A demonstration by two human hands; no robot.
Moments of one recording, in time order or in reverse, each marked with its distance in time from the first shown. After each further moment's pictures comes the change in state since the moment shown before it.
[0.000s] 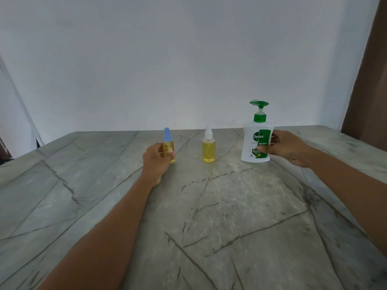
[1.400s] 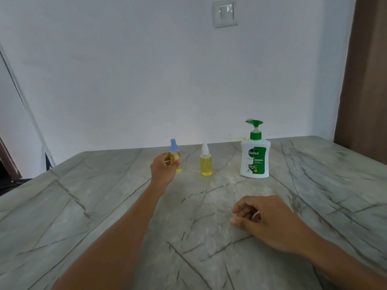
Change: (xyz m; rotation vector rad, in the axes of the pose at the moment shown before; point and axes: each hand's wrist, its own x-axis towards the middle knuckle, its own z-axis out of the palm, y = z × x) left_hand -0.015 0.043 -0.001 -0.046 0.005 0.036; right_hand -0.179 -0.029 0.069 -0.415 -0.105 -0.354
